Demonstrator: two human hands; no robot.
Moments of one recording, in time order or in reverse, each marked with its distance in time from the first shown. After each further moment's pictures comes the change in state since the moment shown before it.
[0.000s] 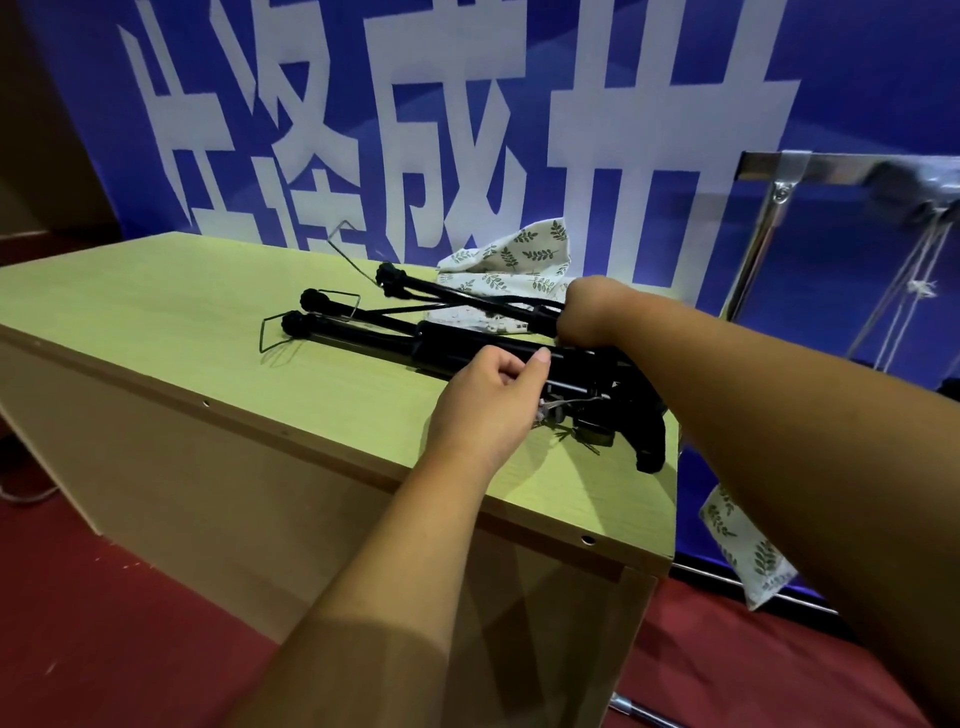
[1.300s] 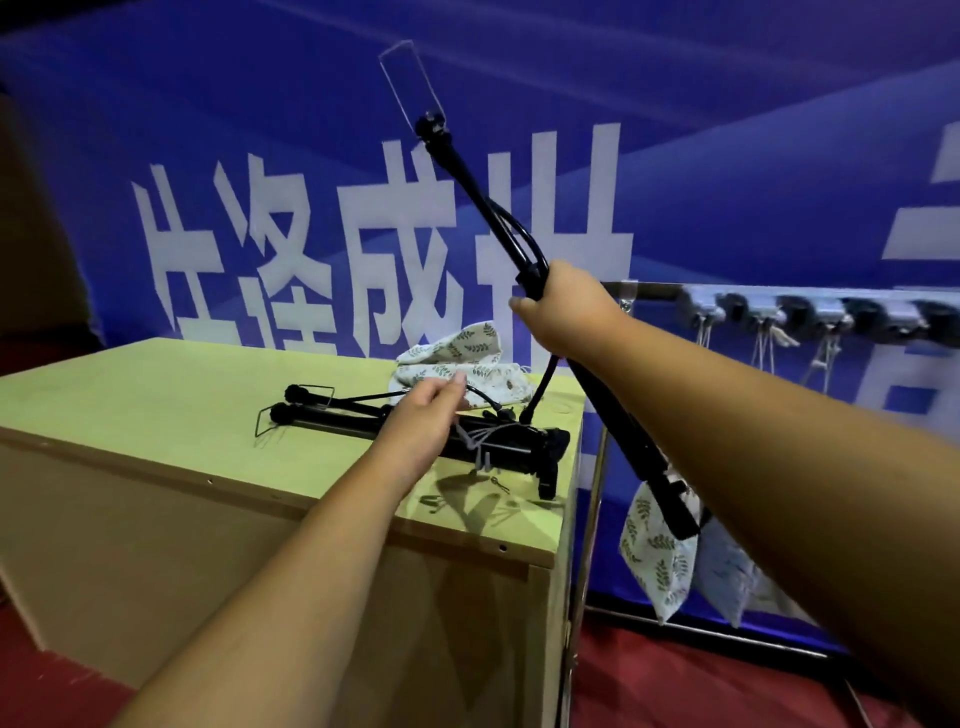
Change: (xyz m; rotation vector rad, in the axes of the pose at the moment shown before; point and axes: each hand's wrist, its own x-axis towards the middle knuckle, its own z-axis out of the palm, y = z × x) left_hand -0.047 0.075 -0.062 -0.204 -0.128 0.101; right_hand -0.162 0.015 -0.138 0.552 0.466 -0.044
